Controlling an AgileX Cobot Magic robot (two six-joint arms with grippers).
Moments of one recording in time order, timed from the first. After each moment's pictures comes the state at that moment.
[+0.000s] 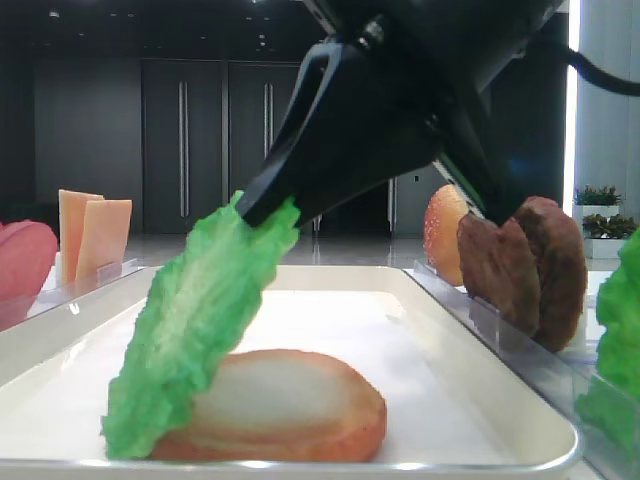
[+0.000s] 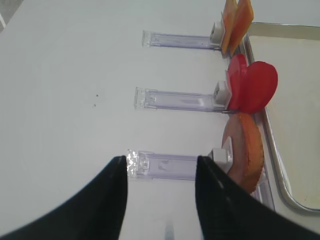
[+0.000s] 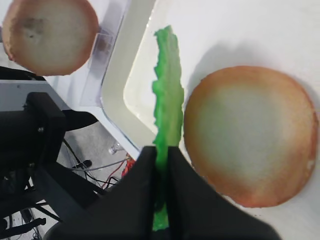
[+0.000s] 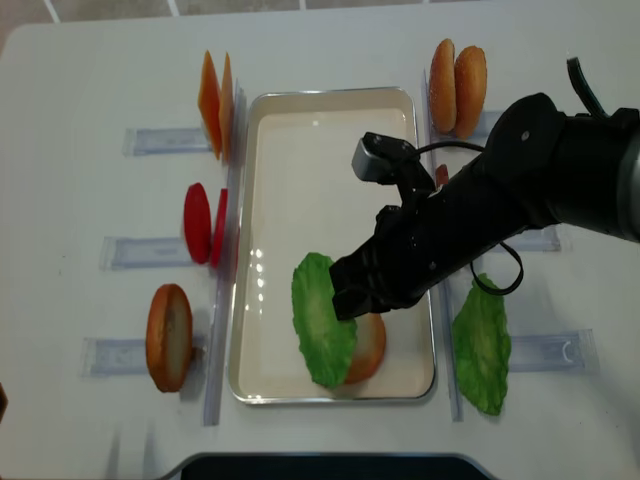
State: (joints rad) left arm -0.03 -0.02 -0.48 0.10 1.11 -0.13; right arm 0.63 1.68 -0.91 1.12 0.76 -0.63
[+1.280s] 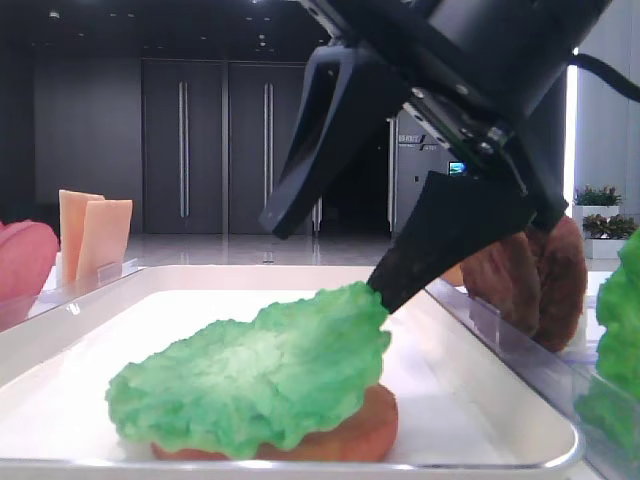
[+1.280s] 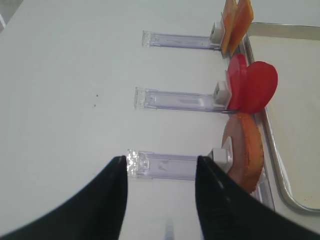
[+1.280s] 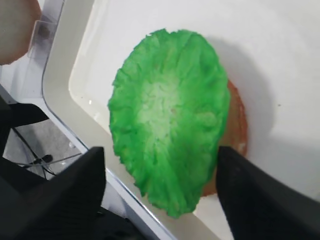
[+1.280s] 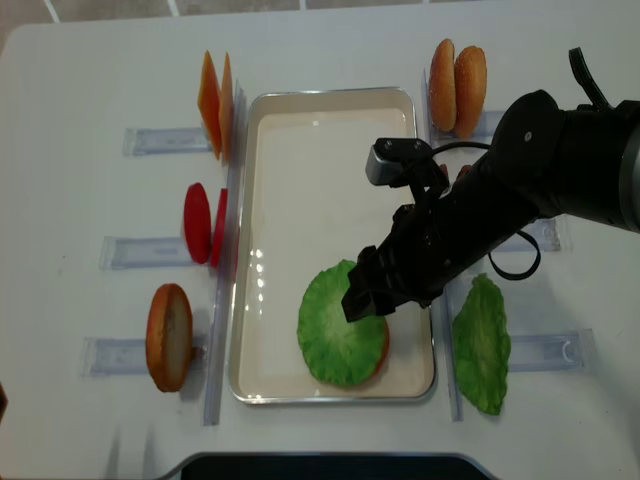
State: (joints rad) left arm -0.03 -0.02 -0.48 0.10 1.11 -0.13; right arm 0.60 1.68 -0.91 0.94 0.74 -0.56
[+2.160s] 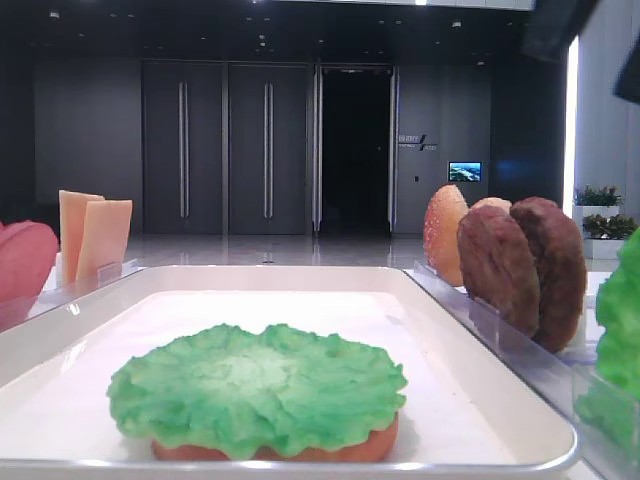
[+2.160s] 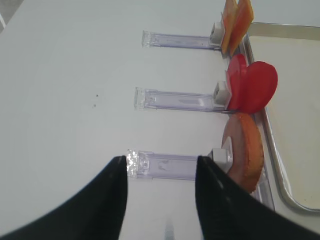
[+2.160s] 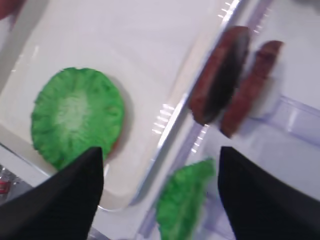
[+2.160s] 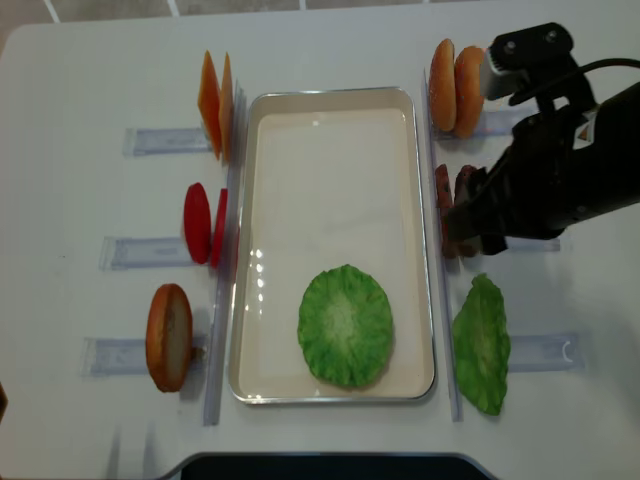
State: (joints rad) left arm -0.03 -0.02 -0.48 0.10 1.11 -0.13; right arm 0.46 1.27 -0.91 0.34 0.85 -0.14
